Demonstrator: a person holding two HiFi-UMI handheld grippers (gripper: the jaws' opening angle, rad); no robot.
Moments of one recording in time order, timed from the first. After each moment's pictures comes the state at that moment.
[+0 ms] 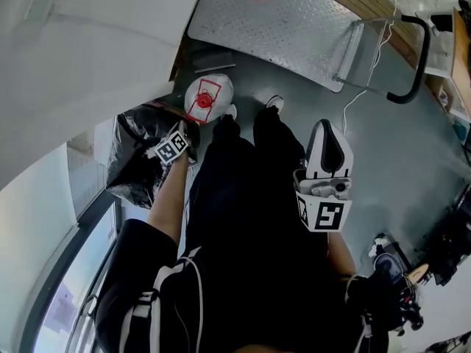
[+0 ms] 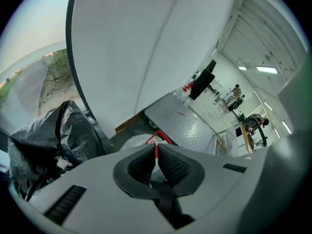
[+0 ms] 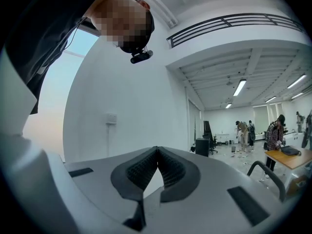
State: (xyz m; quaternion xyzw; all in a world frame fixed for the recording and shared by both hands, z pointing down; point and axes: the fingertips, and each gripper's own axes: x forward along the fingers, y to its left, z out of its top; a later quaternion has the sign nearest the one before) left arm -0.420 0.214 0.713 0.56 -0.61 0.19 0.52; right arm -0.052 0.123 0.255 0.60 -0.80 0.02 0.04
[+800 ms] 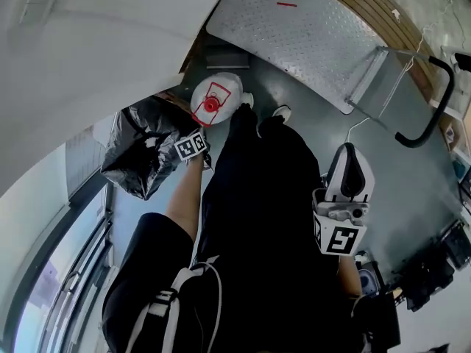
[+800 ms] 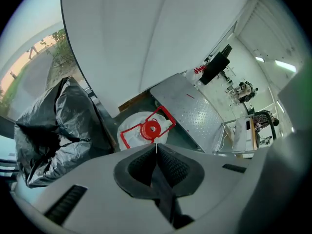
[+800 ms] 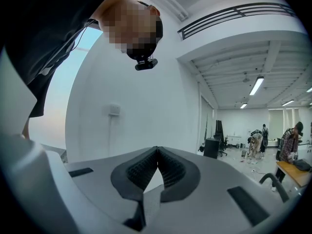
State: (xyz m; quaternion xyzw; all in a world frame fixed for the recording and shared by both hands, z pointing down) left arm -0.368 0.240 0.781 0.49 -0.58 0.25 0.60; right arm -0.043 0.038 0.262 0.54 -0.84 -0.01 0.08
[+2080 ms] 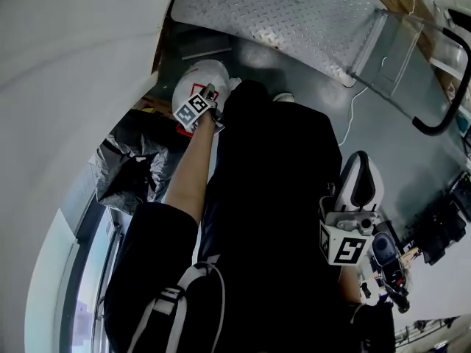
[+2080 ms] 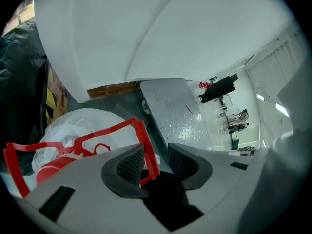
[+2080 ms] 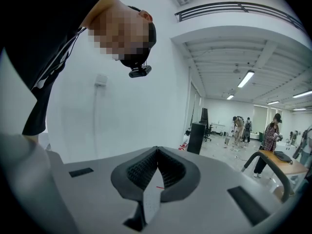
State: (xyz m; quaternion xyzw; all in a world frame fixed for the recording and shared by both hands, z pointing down) left arm -0.311 0.074 0.938 0.46 -0.56 0.10 0.68; right arm -0.039 0.020 0.393 0.61 -0.78 0.05 0.15
